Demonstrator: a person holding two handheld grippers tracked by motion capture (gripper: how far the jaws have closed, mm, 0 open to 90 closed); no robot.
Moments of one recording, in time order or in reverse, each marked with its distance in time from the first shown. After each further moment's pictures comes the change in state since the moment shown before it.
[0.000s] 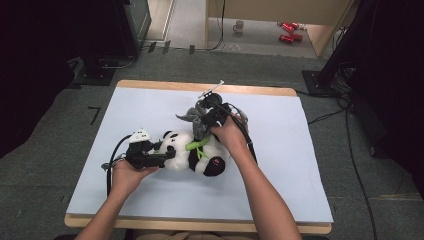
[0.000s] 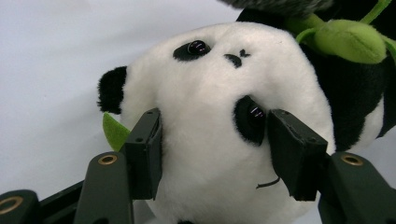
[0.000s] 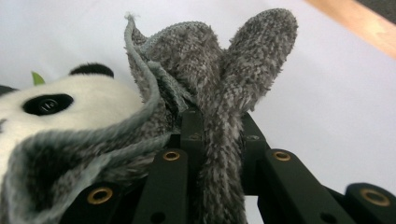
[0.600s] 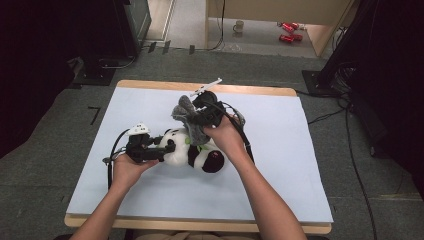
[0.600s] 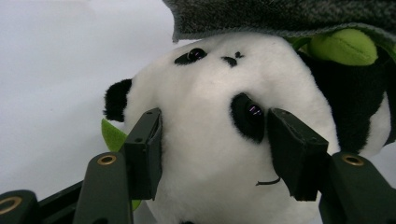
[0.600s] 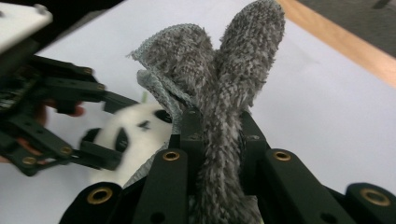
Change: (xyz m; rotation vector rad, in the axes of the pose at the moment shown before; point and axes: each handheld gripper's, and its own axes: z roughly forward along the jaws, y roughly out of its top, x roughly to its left) left arm 0.014 0.010 0.005 -0.011 -0.026 -0.023; right arm 0.035 0.009 -0.033 -0.121 0.133 -0.052
